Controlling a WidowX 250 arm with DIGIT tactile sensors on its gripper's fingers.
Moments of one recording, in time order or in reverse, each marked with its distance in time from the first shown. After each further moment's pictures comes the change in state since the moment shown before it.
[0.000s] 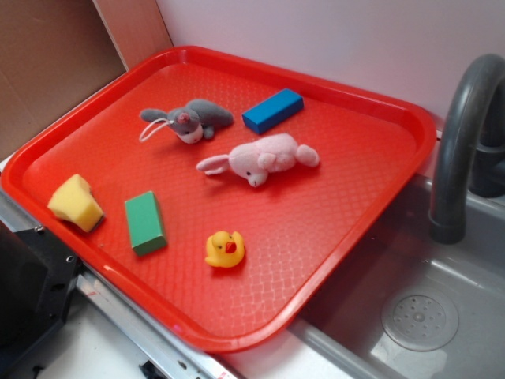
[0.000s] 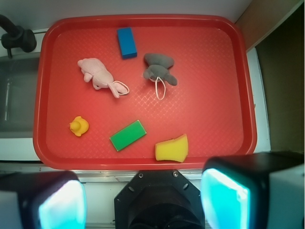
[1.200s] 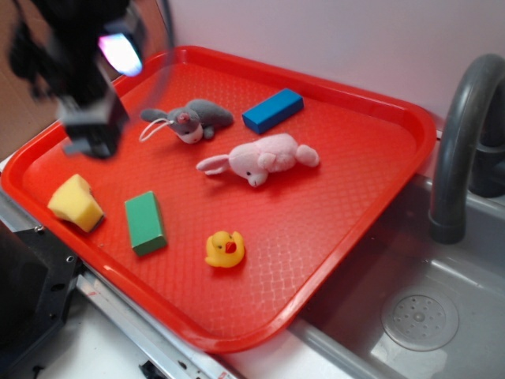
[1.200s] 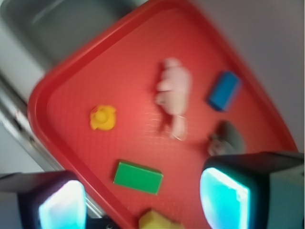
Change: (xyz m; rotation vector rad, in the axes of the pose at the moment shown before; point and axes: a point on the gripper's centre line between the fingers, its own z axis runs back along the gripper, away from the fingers) arm 0.029 -0.091 -0.097 0.118 0.093 -1.024
